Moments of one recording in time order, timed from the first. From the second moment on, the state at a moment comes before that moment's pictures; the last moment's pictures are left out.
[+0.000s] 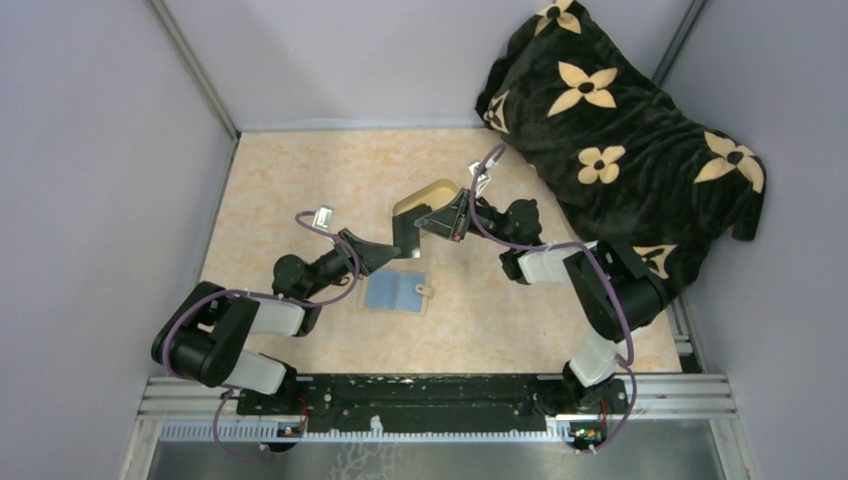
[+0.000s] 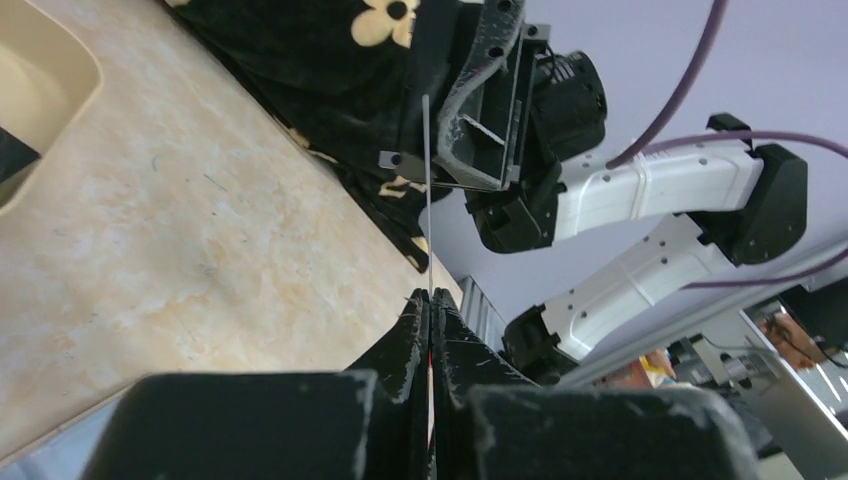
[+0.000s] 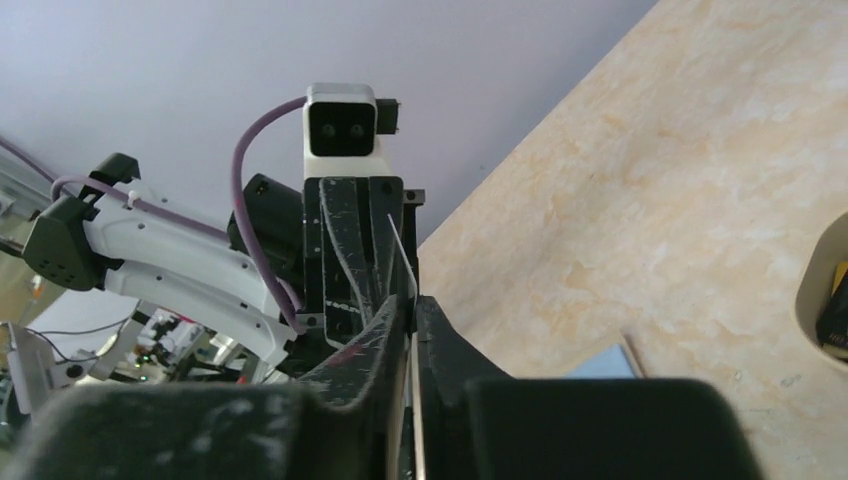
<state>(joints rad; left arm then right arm) -0.41 1.44 0.24 1.51 0.60 -1.09 0.50 1.70 0.71 1.29 -0.77 1.04</state>
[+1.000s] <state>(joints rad) -0.43 1.64 0.45 1.51 1.21 -1.04 0.43 1.34 0.69 0.57 -1.02 0.63</state>
